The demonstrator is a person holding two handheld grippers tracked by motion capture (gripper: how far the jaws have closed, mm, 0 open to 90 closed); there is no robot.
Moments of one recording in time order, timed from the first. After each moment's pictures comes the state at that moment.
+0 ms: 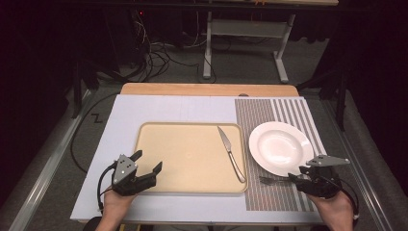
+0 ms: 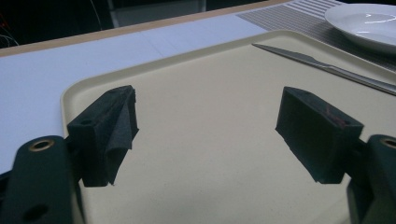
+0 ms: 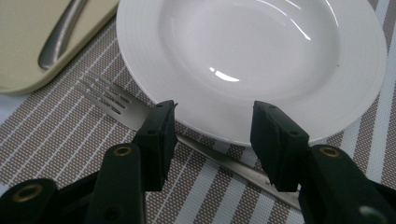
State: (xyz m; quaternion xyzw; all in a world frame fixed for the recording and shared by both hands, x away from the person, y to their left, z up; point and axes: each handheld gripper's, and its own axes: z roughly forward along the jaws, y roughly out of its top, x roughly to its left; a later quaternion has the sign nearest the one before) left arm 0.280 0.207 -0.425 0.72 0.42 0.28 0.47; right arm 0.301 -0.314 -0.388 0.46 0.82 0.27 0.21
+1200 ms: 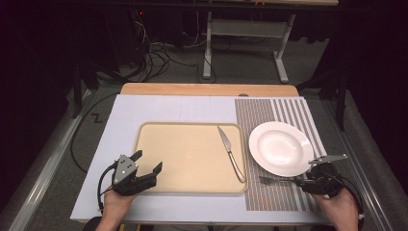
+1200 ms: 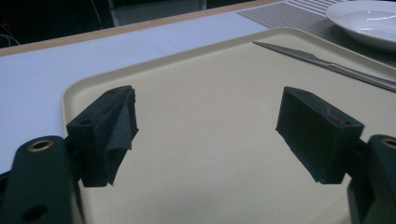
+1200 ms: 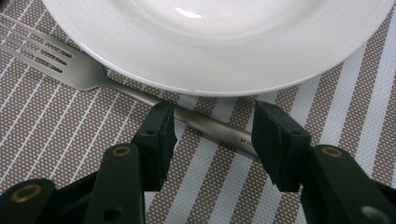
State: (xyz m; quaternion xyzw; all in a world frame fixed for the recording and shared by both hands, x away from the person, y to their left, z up) left arm 0.279 0.206 -0.426 0.72 0.42 0.29 0.47; right arm 0.317 -0.335 -0.406 0.51 0.82 0.21 0.16
